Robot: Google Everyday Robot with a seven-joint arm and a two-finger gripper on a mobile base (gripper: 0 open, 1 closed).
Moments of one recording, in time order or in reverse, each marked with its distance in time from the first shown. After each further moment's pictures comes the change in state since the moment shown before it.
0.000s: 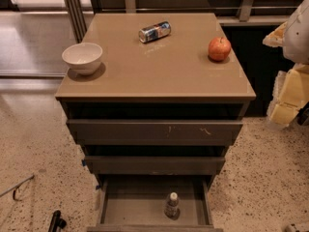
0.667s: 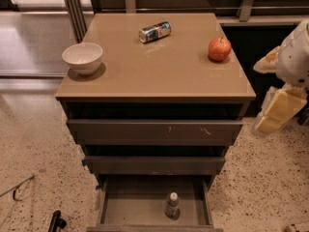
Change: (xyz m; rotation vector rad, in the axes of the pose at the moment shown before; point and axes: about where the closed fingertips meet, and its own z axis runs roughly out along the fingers) arm 0.007 0.010 0.037 -0.035 -0.065 0.033
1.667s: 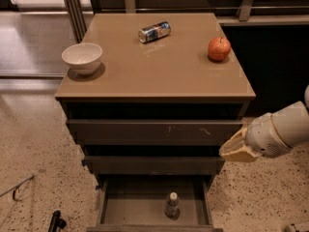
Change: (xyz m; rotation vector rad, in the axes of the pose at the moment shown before) arm 0.043 0.046 0.186 -0.235 -0.338 0.151
